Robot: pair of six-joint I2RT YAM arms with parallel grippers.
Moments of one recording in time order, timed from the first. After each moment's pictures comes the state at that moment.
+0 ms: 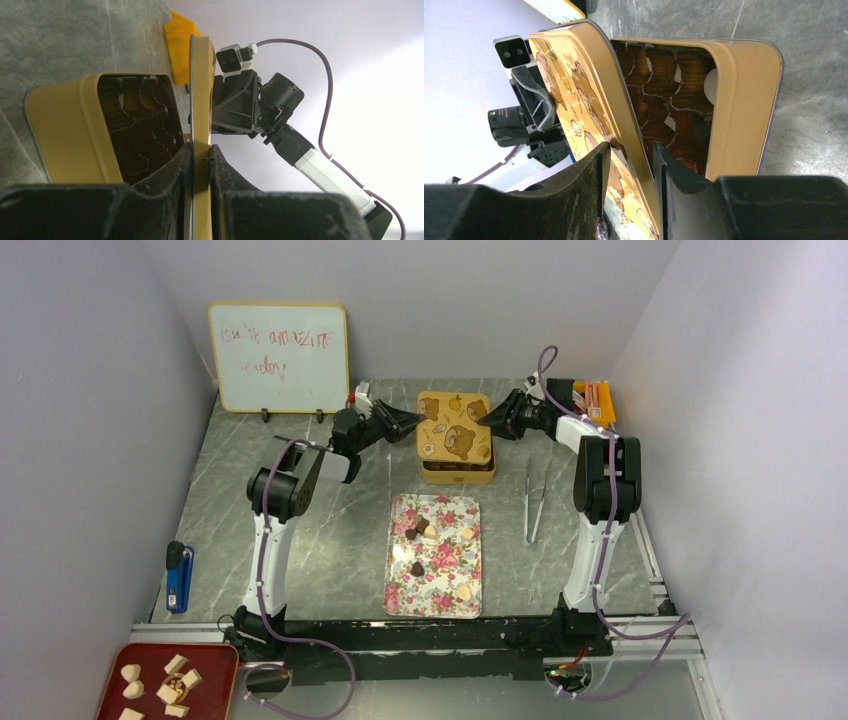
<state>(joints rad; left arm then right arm) -0.35 2.32 1.31 1.11 0.59 -1.41 -0.02 2.14 1.50 -0.04 -0.91 0.72</state>
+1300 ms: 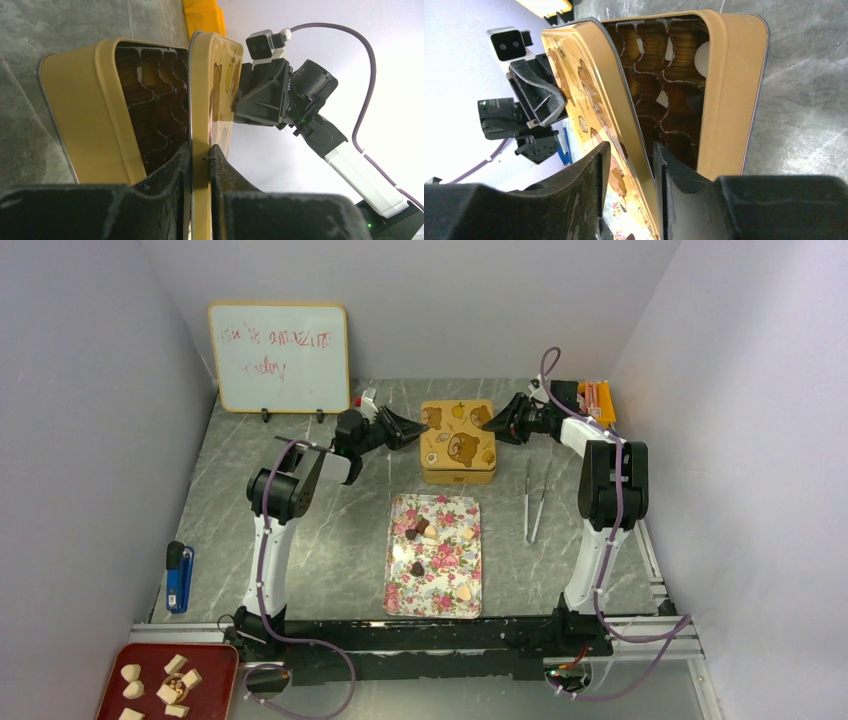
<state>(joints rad) -0.36 2.31 1.30 1.00 0.64 -1.32 -0.03 2.06 1.44 -0.14 -0.87 0.64</state>
